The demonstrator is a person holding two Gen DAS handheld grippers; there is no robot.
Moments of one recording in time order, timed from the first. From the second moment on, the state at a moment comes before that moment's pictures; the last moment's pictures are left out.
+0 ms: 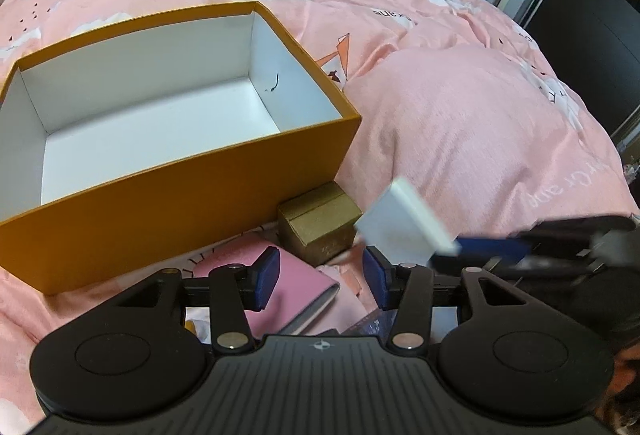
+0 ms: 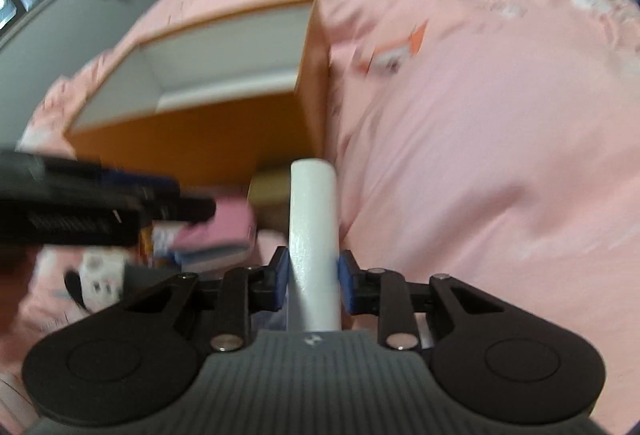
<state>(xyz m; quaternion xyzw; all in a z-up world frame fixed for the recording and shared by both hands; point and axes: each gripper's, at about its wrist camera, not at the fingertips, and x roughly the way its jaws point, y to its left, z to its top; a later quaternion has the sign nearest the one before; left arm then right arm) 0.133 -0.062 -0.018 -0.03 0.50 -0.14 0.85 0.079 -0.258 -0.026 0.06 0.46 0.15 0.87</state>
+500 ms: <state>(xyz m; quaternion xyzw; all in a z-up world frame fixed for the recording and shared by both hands) 0.181 -0.082 -0.044 -0.09 0.54 -0.07 0.83 0.136 -0.271 -0.051 0.05 0.46 0.12 0.88</state>
